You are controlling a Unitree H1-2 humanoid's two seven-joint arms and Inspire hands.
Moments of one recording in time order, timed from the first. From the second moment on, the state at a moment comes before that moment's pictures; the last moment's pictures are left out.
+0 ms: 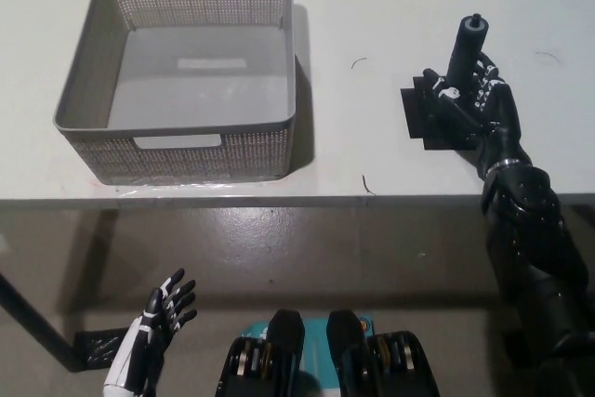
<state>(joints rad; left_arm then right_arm) 0.09 0.11 0.01 -0.01 -0.10 -0.01 -0.12 -0.83 -0.08 -0.16 0.95 0.07 -0.15 -0.11</state>
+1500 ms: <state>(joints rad) 0.06 0.11 0.01 -0.01 -0.11 -0.01 -0.13 -1.13 -0.11 -0.14 1.40 0.06 -0.23 -0.44</state>
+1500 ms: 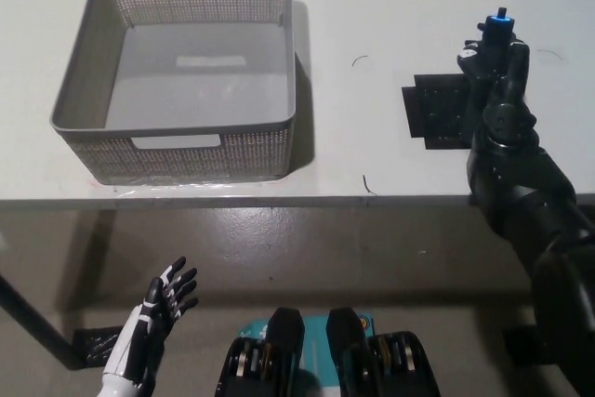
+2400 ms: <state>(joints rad) 0.06 0.12 0.01 -0.01 -0.11 0.00 -0.13 -1.22 0.08 0.00 0.92 -0.03 -0.20 -0.46</state>
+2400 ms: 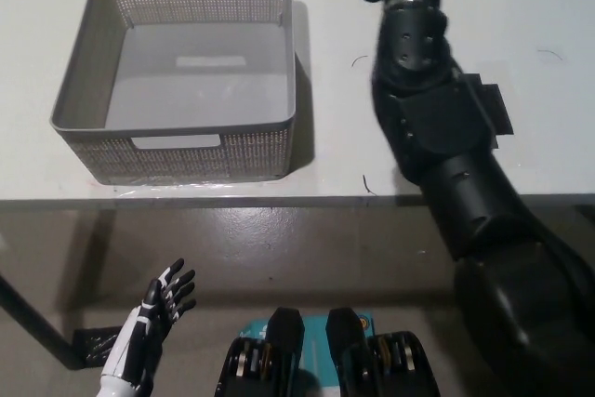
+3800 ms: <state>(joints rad) 0.04 0.16 -0.02 -0.04 -0.08 0.02 -0.15 -1.24 0.31 0.06 1.27 -0.07 -0.21 -0.46</state>
